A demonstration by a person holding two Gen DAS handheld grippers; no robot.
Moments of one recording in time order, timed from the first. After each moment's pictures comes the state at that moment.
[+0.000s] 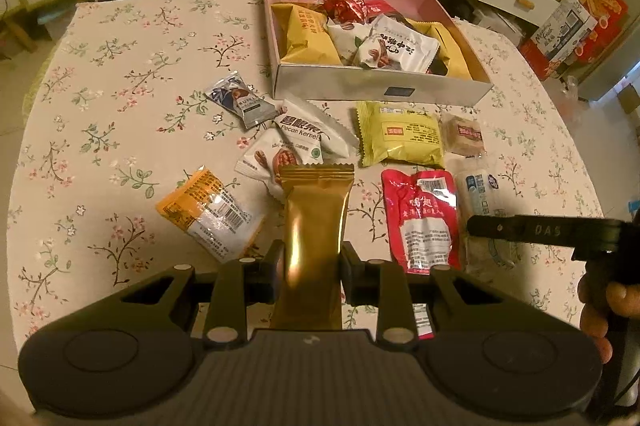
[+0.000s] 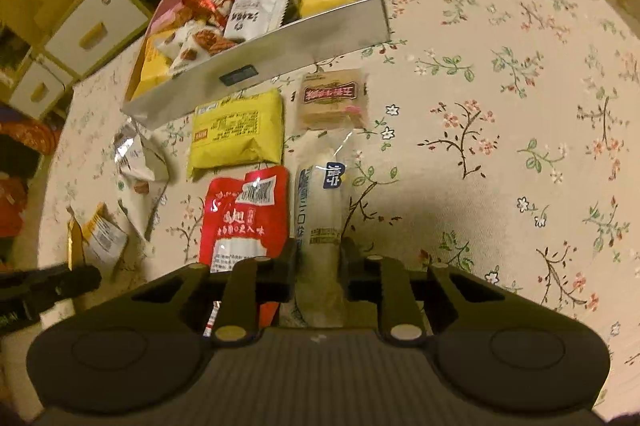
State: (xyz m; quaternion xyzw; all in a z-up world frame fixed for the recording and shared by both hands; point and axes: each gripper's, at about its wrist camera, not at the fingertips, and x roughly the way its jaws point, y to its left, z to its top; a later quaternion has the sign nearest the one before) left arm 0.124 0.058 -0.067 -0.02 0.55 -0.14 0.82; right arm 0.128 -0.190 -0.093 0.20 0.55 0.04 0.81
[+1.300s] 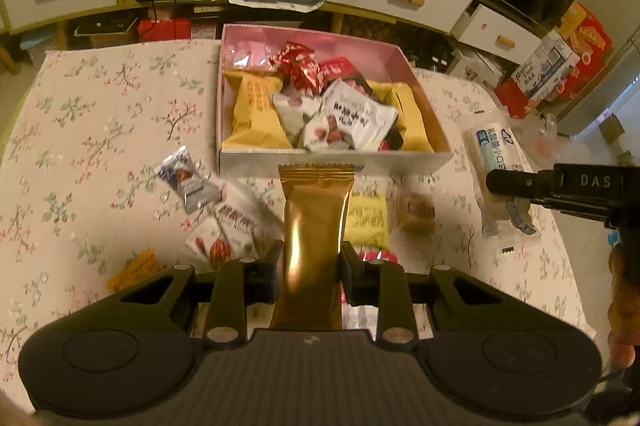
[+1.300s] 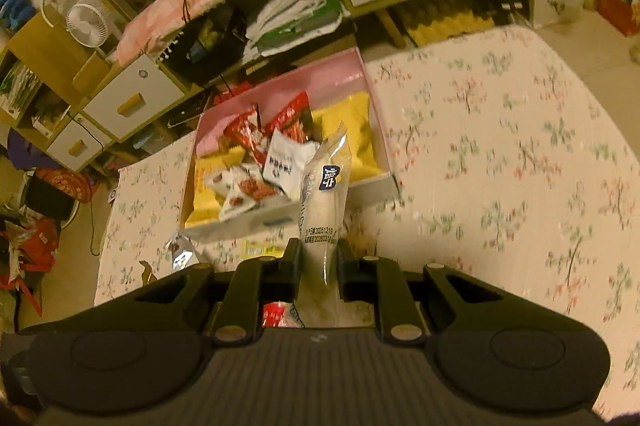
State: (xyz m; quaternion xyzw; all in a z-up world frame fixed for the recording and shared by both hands) left arm 0.163 0.021 -0.039 -0.06 0.51 -0.15 0.84; right arm 0.180 -0.224 -0.013 0.19 0.47 0.07 0.86
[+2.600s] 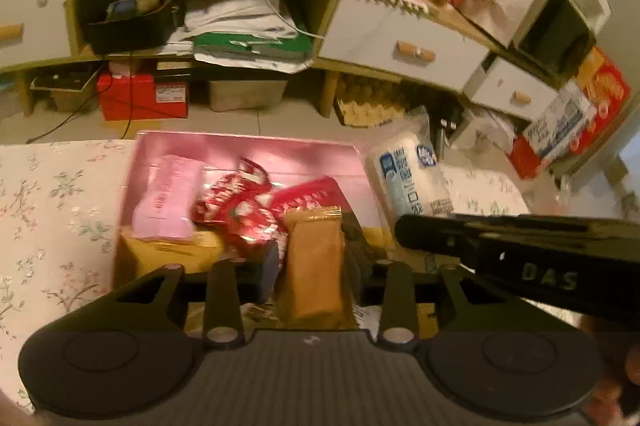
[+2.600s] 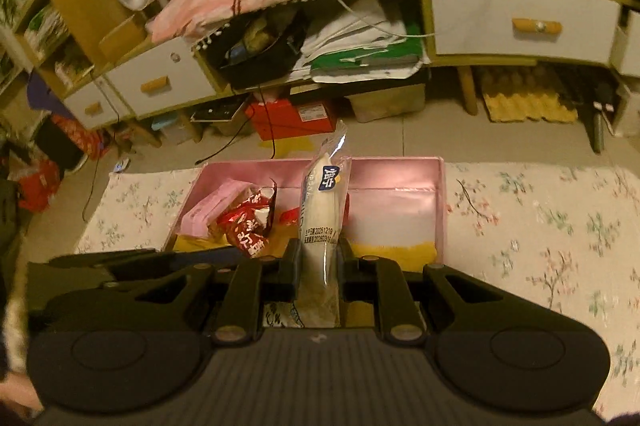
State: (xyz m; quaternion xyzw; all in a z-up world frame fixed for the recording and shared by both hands) left arm 0.305 -0.034 -0.065 -0.09 0.45 -0.15 0.88; right arm 0.309 -0.200 -0.034 0.08 0.44 0.18 0.87
